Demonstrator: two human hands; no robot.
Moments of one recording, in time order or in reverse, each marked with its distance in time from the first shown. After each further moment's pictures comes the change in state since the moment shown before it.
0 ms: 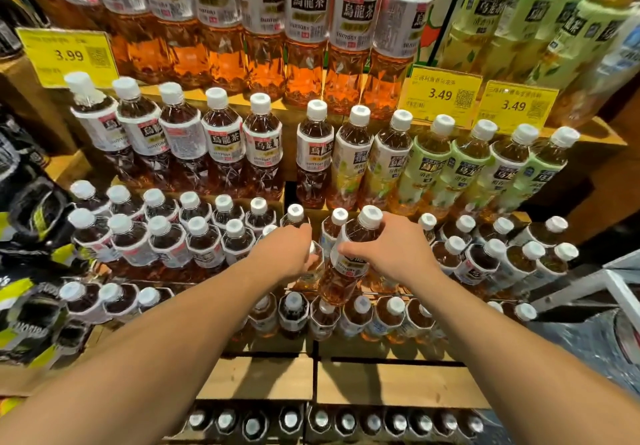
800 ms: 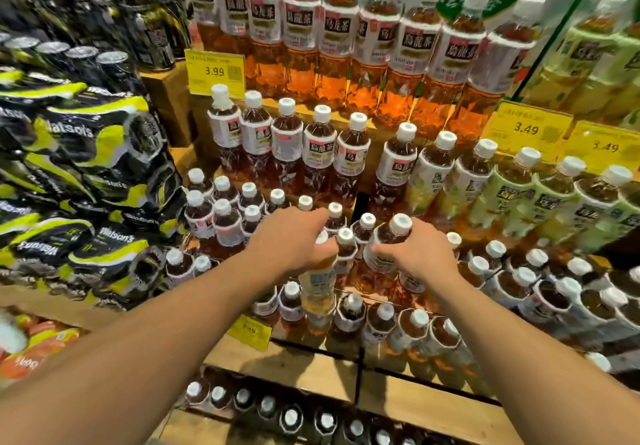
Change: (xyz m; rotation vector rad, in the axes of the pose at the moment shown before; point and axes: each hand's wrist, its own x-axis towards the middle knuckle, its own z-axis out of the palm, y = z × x) left_hand -0.115 -0.054 -0.079 -0.021 0.299 -0.076; right_hand -0.003 -0.057 0.038 -0.064 0.026 -0.088
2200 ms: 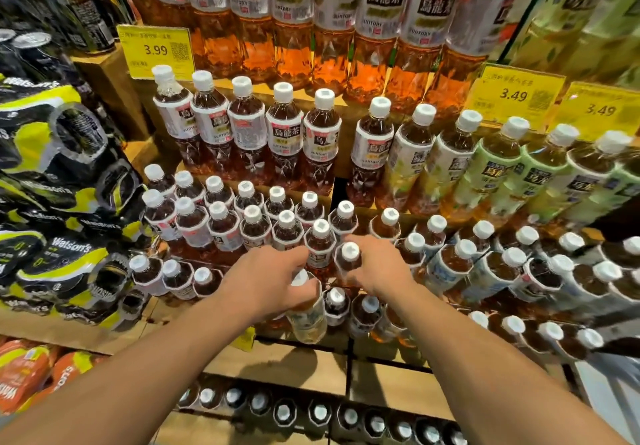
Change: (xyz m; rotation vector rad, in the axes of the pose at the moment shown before) left_hand -0.015 0.002 0.054 -0.029 -0.131 0.043; right_hand 0.018 0.033 0.070 -0.072 -0.221 -0.150
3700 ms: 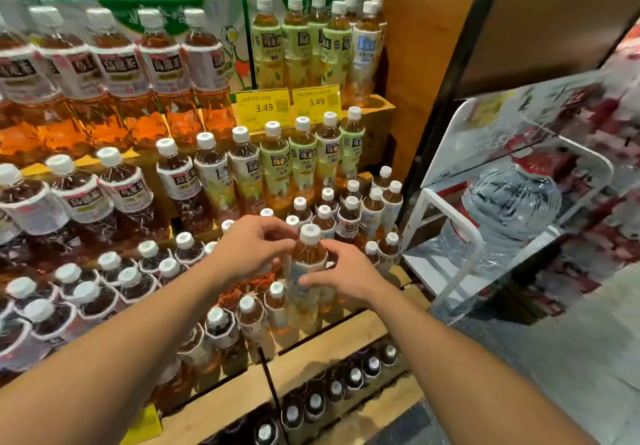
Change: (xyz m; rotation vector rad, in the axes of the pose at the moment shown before) left_hand 0.036 0.175 -0.036 -0.645 -0.199 0.401; right_hand -0.207 0.054 -0.088 0.553 0.303 0.391
